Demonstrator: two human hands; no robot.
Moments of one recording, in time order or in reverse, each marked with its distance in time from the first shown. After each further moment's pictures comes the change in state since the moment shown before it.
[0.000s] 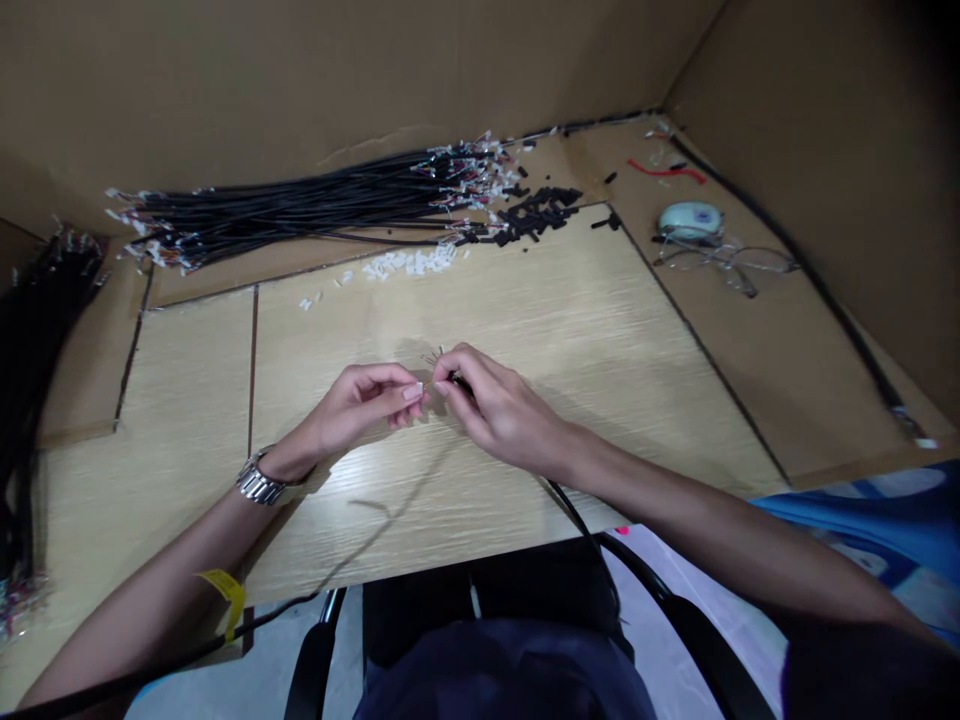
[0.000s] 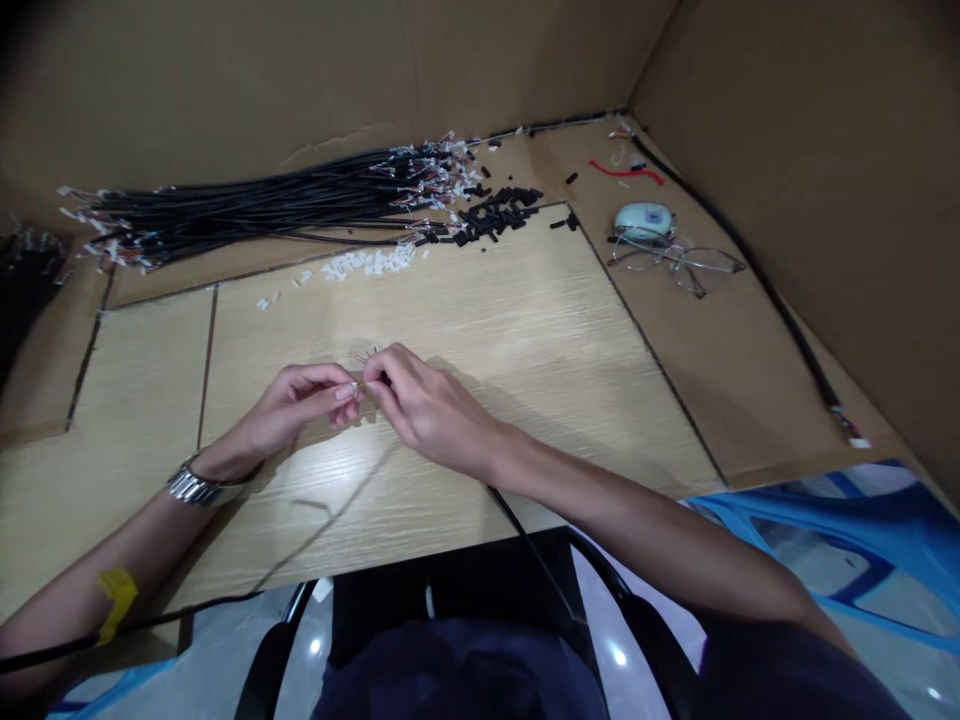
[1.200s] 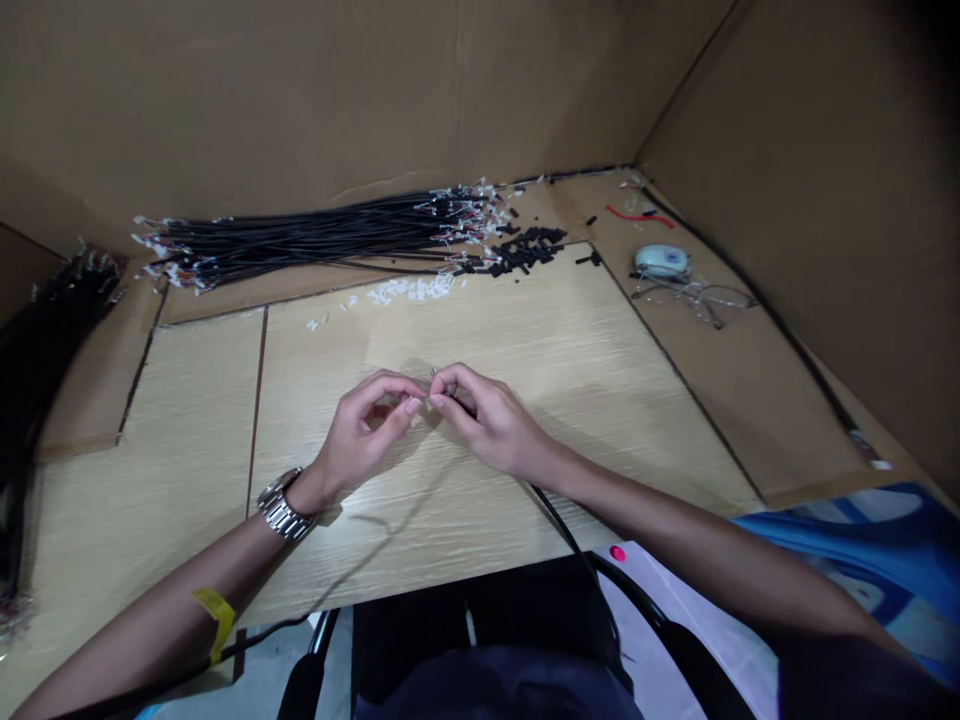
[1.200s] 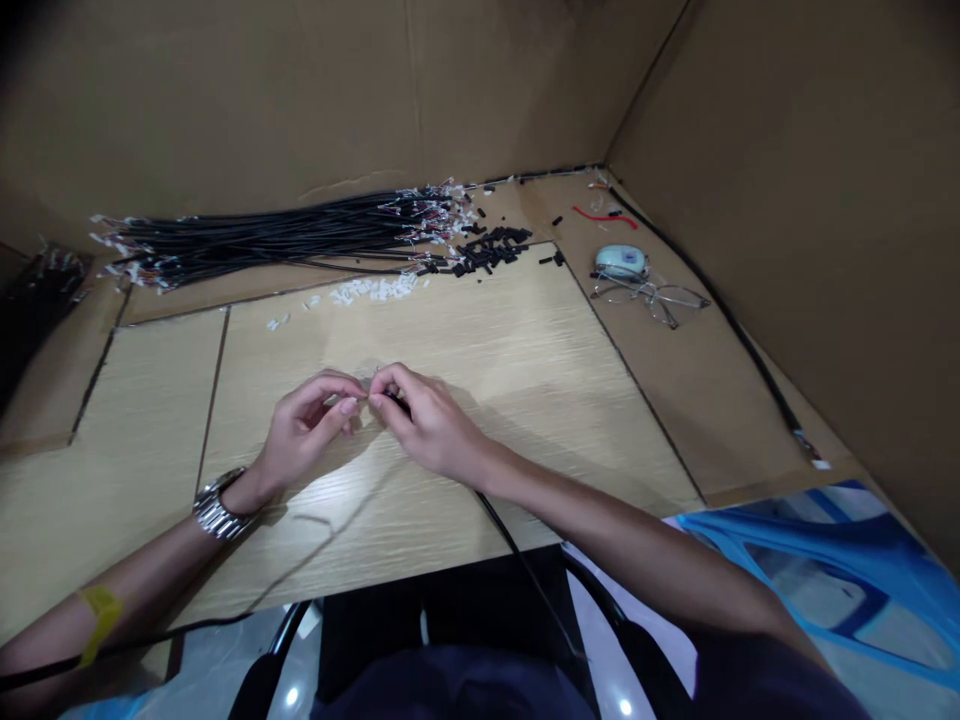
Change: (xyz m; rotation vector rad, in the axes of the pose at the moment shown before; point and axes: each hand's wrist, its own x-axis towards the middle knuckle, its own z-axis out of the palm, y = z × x) left_hand -0.003 -0.020 0.014 0.254 0.277 0.358; right_hand 0.005 0.002 0.007 0.239 0.016 0.249
